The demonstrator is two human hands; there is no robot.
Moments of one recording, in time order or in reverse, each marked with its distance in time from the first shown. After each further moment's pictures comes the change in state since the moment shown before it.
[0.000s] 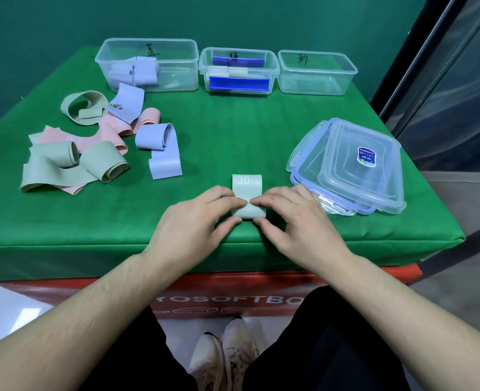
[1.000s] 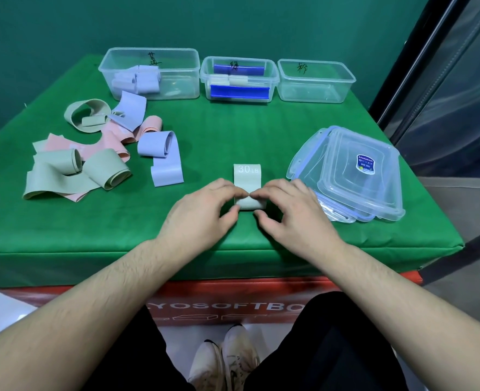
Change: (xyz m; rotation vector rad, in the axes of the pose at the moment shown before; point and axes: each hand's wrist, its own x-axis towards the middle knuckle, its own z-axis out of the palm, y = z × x) left_hand 0.029 -0.003 0.006 -0.105 -0.092 -0.139; right_hand 0.023 0.007 0.004 -0.022 -0.002 0.066
